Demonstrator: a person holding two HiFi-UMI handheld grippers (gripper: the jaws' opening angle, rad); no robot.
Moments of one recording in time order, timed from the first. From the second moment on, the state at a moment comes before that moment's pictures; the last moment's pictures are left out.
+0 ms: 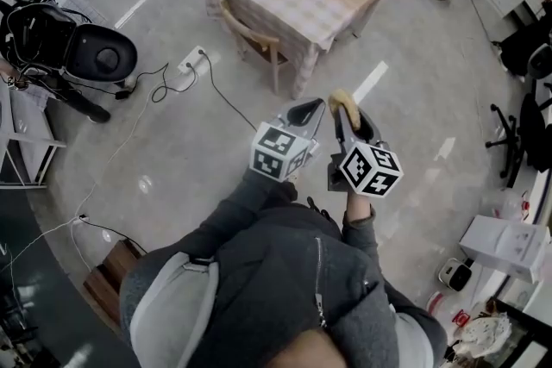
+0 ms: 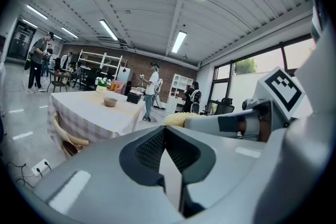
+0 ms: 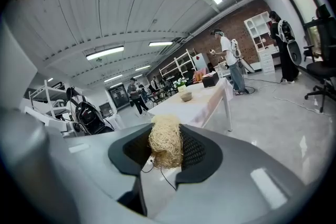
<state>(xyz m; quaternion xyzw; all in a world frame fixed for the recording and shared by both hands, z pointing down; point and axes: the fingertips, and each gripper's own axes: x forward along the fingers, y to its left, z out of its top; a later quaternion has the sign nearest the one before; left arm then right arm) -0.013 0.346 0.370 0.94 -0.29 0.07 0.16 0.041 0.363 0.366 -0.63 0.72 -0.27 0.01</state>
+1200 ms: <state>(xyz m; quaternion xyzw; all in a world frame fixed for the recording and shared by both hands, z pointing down) -0.024 0.298 0.389 0.94 -0.30 0.07 0.17 0.040 0.311 0.387 -0.63 0.72 -0.29 0.01</state>
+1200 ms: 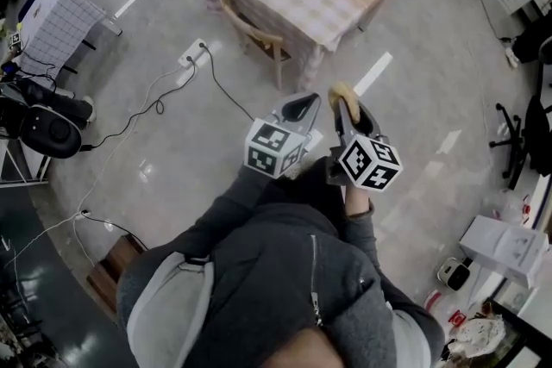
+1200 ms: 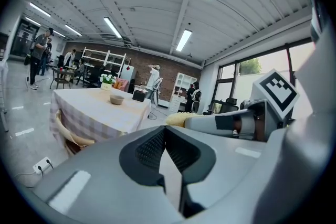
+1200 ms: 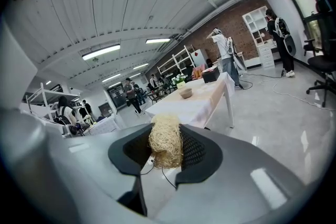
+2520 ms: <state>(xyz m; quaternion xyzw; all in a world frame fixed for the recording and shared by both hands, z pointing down) 0.001 0.223 0.395 0.92 -0.33 0.08 0.17 0.068 0.231 0.387 -0.61 0.74 -0.29 0.01</state>
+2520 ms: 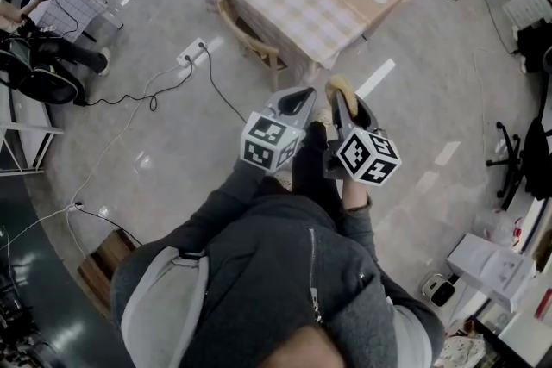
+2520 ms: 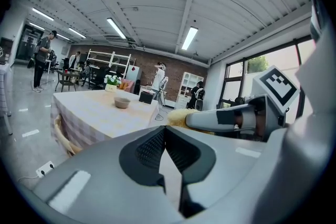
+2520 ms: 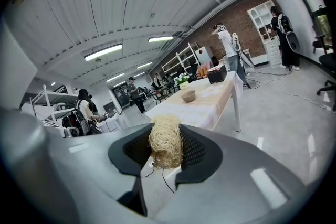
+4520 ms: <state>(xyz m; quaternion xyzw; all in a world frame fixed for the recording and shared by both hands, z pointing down) 0.138 -0.093 0.413 0.90 -0.39 0.09 0.15 0.204 -0.103 0.415 -0.53 0.79 -0.32 -0.03</state>
